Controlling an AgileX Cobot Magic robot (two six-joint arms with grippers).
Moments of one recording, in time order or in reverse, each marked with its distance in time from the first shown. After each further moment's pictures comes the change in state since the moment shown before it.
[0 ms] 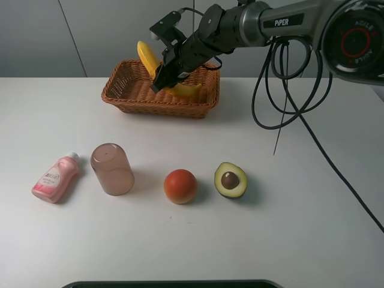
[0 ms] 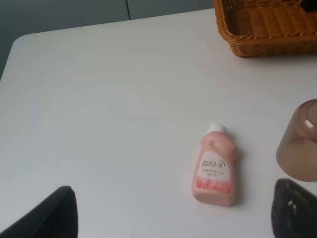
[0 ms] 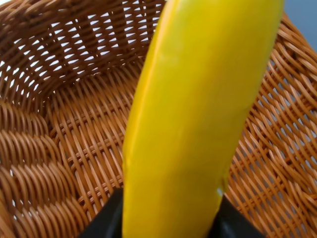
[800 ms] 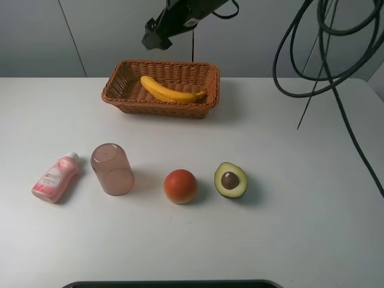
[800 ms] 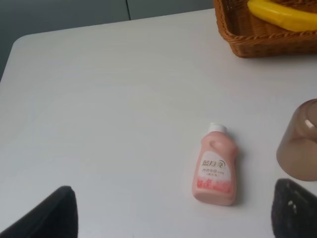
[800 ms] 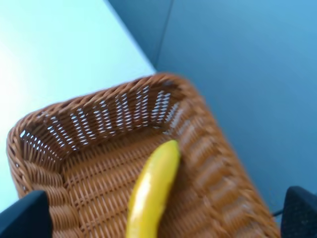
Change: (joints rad) left arm 0.000 0.000 0.000 0.000 0.000 0.004; right arm -0.019 -0.275 0.000 -0.113 0.124 0.108
